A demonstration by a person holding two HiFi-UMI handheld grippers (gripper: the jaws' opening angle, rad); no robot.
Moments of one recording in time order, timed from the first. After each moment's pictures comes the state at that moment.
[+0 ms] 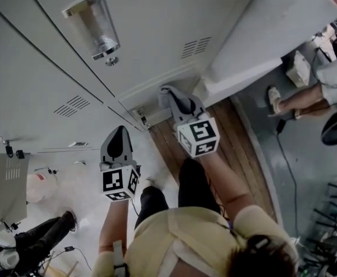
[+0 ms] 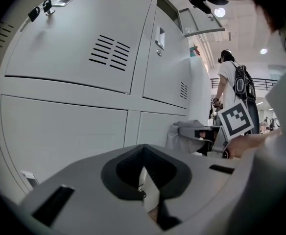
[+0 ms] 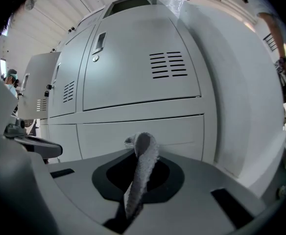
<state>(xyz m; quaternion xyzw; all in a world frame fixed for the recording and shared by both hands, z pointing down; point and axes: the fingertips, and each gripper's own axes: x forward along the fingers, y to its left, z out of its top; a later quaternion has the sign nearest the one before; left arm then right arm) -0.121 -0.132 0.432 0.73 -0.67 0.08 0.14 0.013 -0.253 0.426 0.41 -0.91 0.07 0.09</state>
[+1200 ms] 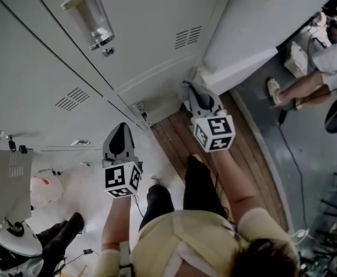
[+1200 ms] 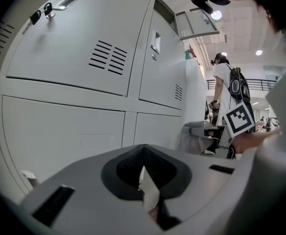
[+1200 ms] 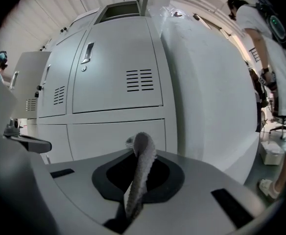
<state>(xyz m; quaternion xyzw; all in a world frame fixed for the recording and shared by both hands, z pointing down) -0.114 -0.121 0.430 0.74 -0.65 0.07 0.13 0.087 -0.246 0.424 0.49 -0.86 0.08 0.08</state>
